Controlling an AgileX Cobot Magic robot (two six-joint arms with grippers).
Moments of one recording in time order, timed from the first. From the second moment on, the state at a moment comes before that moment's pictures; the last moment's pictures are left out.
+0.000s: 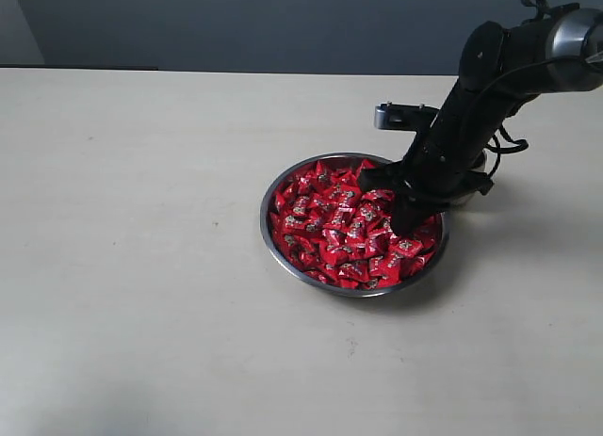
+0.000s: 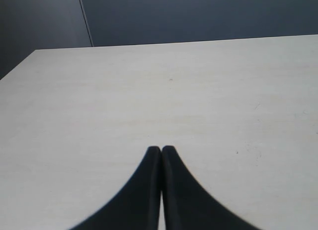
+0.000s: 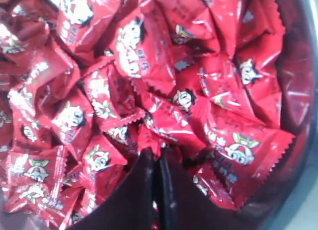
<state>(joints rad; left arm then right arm) 0.19 0.00 0.00 0.03 0.34 0.03 0.42 2.06 -1.33 0.37 0.93 -0.22</state>
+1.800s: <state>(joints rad) 0.19 0.00 0.00 0.03 0.34 0.03 0.42 1.90 -1.37 -0.25 0.76 0.18</state>
